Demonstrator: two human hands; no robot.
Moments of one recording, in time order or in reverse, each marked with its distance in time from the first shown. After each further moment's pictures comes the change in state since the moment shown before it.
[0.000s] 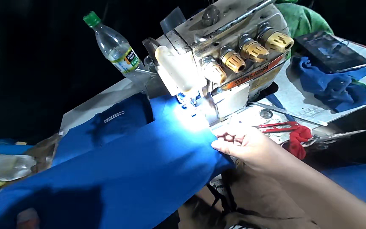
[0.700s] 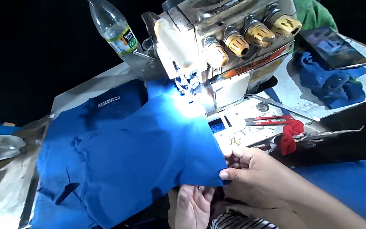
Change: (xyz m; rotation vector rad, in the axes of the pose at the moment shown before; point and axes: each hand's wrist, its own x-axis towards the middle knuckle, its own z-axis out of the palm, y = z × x) left_hand -0.211 -0.036 0.133 -1.383 -0.772 -0.723; right_hand -0.056 0.020 -0.004 0.102 -0.168 0.245
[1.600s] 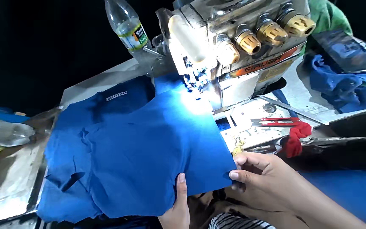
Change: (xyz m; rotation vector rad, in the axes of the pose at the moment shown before) left_hand 0.010 0.017 0.017 1.006 0.501 0.834; right_hand -0.015 0.009 0.003 0.019 0.061 -0.098
